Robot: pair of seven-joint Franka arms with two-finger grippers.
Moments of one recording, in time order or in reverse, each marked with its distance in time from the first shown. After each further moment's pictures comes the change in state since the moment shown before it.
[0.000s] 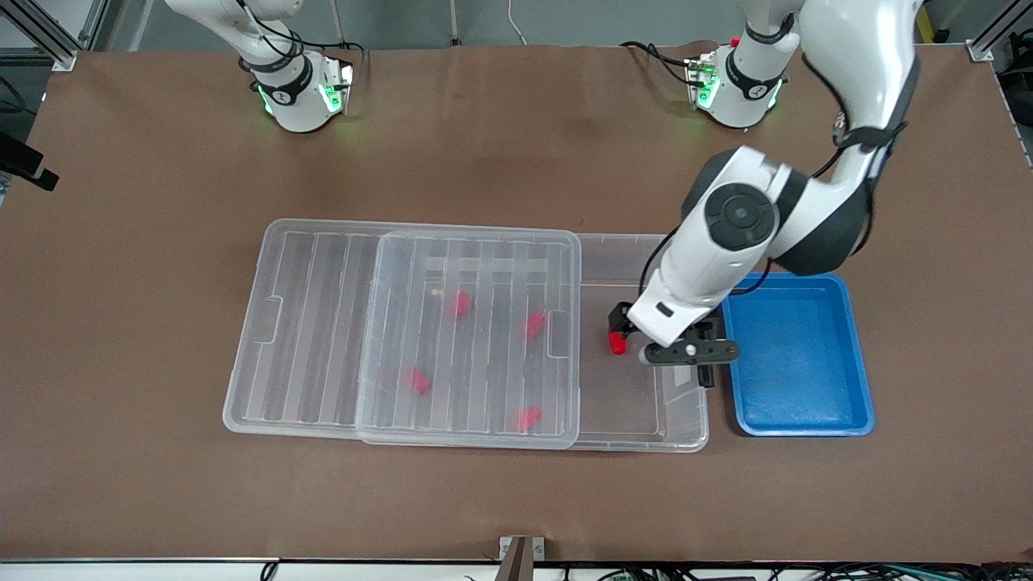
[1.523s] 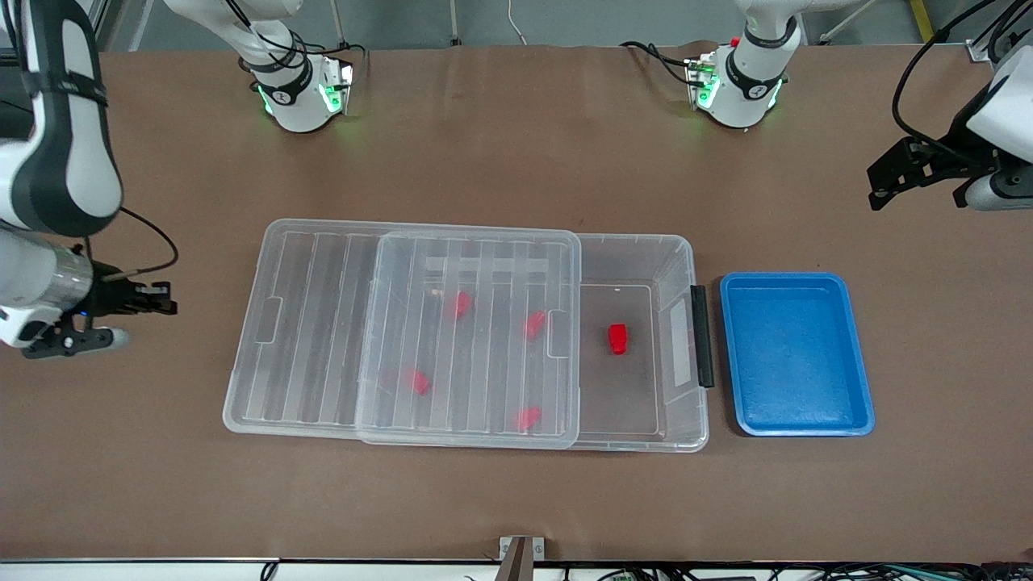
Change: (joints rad) left arm 0.139 -0.419 0.233 0.048 -0.166 -0.483 0.424; right arm 0.024 0.335 0.025 -0.255 0.103 0.490 -0.327
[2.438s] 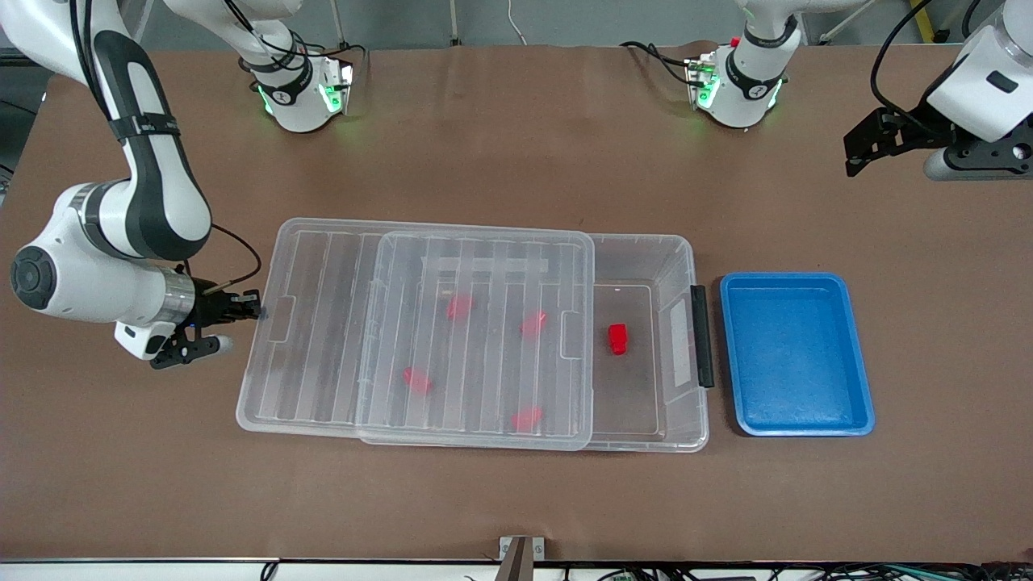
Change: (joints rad) left arm -0.020 -0.105 0.003 -0.151 -0.015 -0.017 0.016; right arm 0.015 0.048 0.121 -0.074 0.139 0.061 -0.013
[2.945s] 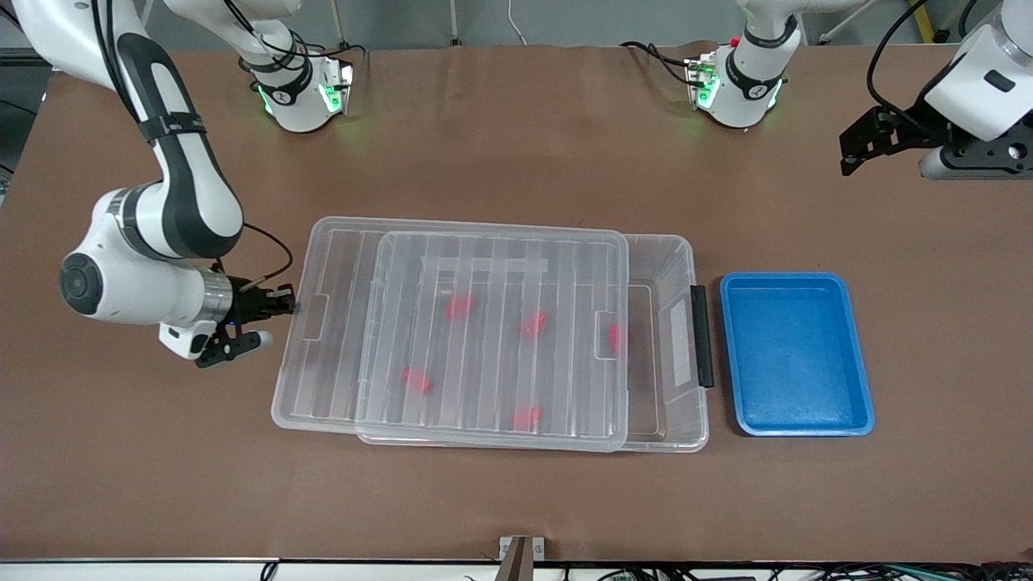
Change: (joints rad) left arm -0.001 0.000 -0.010 0.000 -0.026 0.000 0.000; right arm 0.002 0.029 0.095 0.004 0.019 -0.001 0.000
